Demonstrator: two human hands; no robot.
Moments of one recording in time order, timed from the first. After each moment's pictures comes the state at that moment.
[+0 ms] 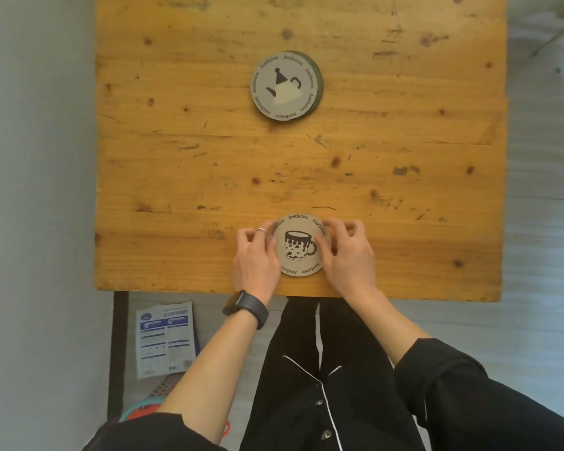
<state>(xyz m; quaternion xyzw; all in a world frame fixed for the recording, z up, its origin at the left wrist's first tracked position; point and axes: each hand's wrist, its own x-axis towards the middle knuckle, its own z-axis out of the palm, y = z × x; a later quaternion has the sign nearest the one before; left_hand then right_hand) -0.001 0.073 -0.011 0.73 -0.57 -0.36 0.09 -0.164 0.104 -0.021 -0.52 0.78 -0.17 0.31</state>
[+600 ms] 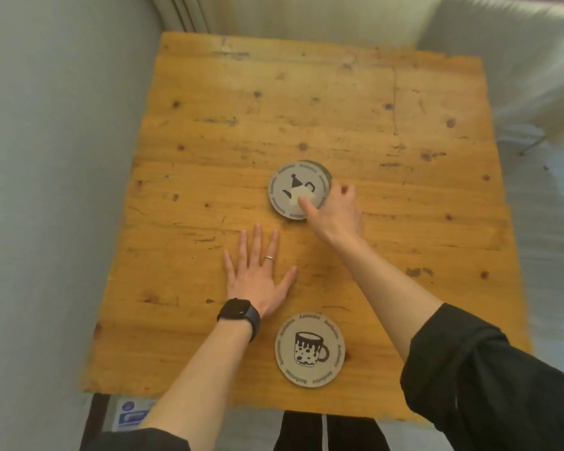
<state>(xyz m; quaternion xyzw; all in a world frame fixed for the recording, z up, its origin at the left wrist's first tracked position) 0.009 -0.062 -0.056 0.64 -0.73 -0.22 -0.11 -0.164 -0.143 -0.009 -0.47 0.82 -0.12 0.29</state>
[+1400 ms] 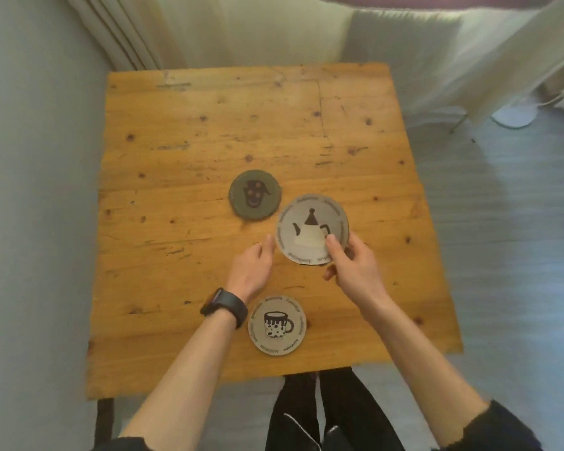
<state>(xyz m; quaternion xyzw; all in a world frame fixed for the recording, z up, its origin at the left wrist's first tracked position) -0.056 -0.063 0.074 0.64 -0.56 -0.52 0.01 -0.228 0.015 0.108 -0.28 0.73 -0.38 0.49</state>
